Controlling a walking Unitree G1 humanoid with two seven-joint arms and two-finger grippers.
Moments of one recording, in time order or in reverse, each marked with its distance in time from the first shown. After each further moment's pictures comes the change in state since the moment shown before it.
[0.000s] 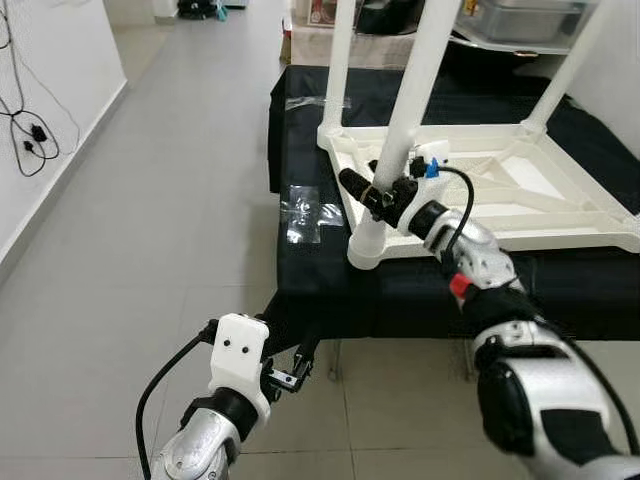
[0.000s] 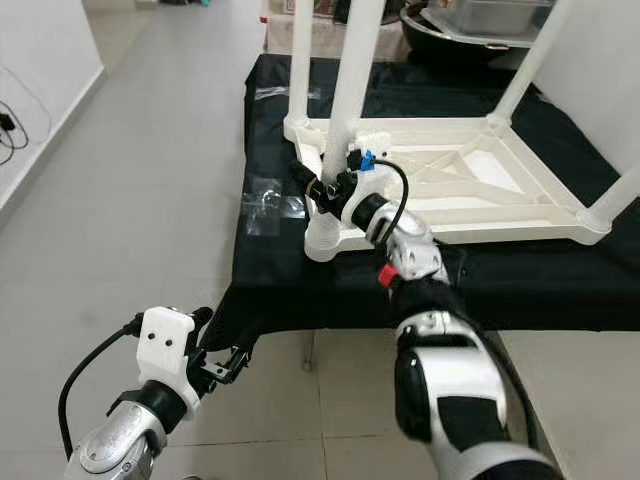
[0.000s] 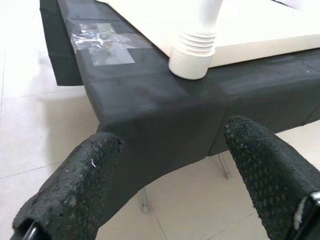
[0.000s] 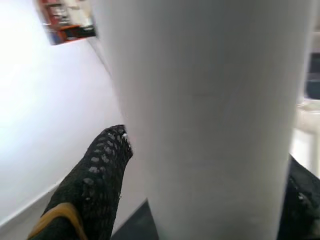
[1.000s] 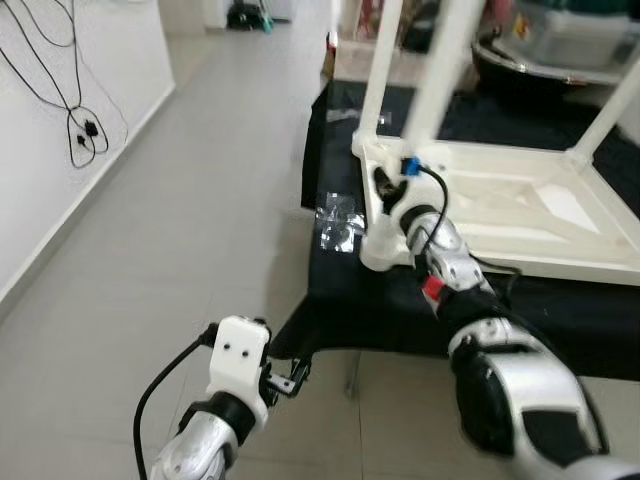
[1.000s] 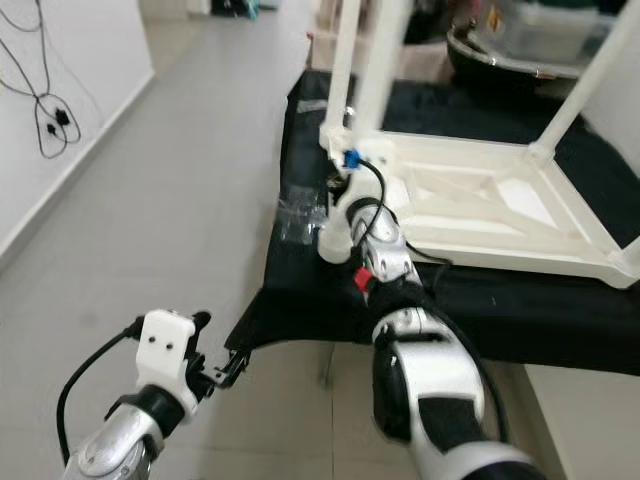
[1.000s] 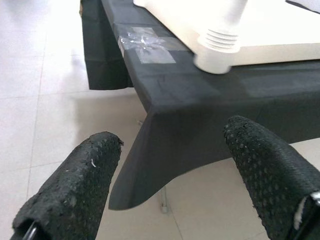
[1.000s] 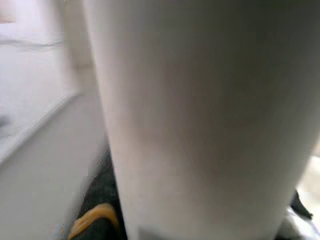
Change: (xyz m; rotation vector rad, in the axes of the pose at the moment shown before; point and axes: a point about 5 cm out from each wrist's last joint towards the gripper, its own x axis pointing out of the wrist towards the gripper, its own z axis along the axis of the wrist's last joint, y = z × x) left arm 0.003 0.001 -0.001 0.010 0.003 -0.002; right arm -0.015 -0.020 -0.012 -0.099 -0.077 -0.981
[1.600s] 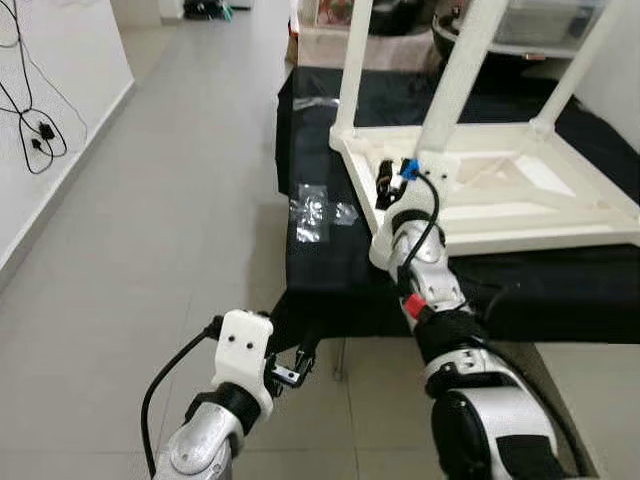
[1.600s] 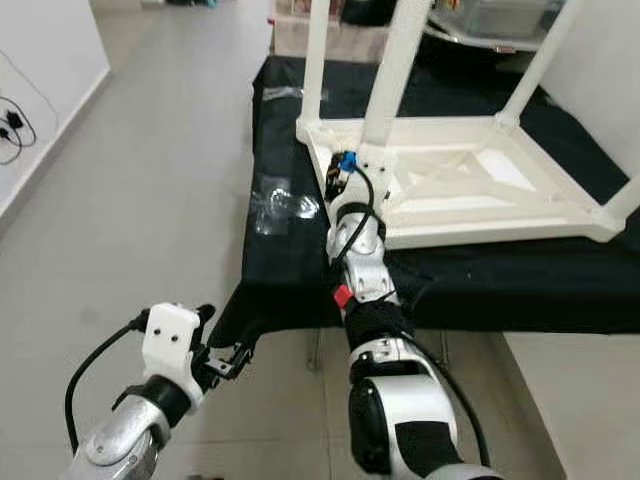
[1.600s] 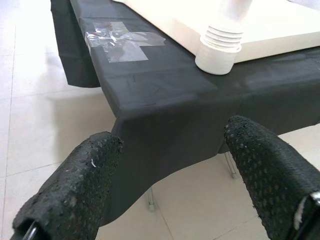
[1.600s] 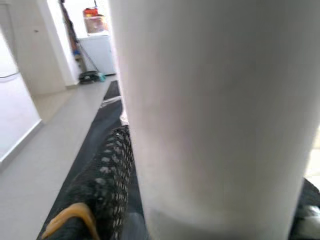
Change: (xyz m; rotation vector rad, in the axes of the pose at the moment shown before) left arm 0.003 -0.001 -0.001 -0.002 0.002 -0.004; right arm -0.012 0.023 0.004 0.040 -0.096 0.128
